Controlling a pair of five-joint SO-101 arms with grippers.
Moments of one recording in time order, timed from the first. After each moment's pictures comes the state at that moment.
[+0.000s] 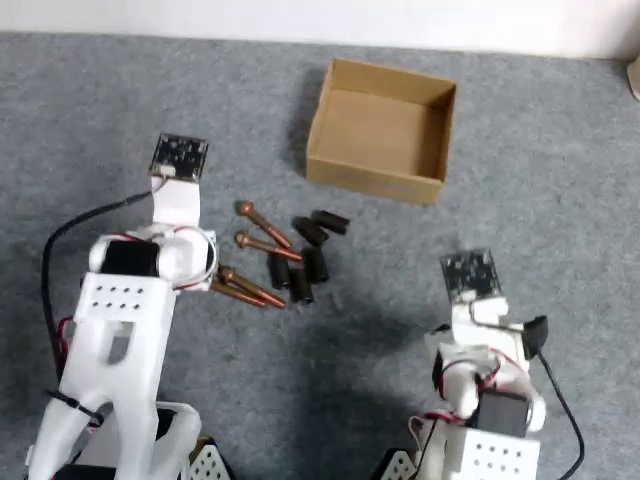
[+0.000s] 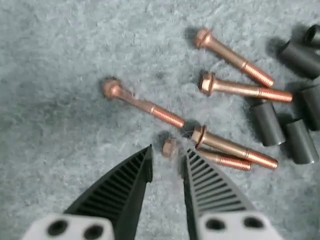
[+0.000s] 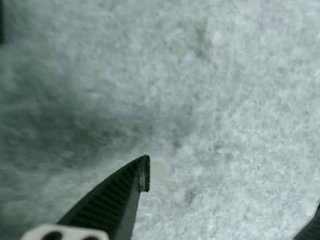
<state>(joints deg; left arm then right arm) -3.0 -35.6 45.6 61.8 0.8 3.6 -84.9 75.3 72.0 22.8</state>
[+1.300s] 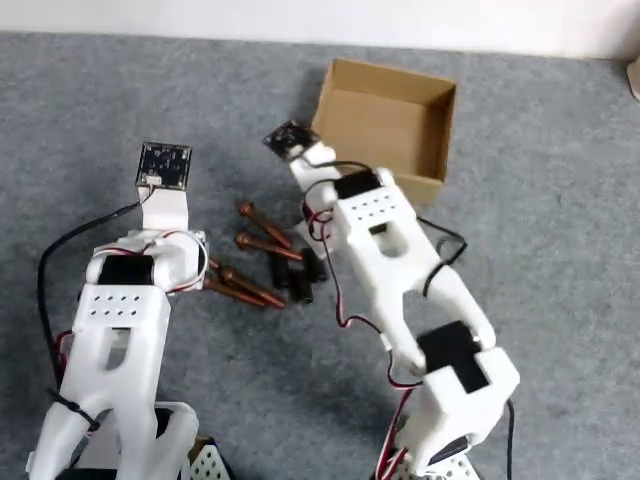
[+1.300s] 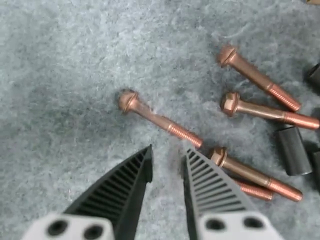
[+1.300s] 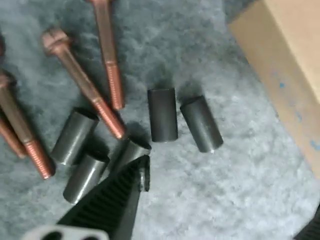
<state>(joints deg) -6.7 -36.2 53.1 50.0 0.8 -29.5 11.2 5.8 60.5 23.3</state>
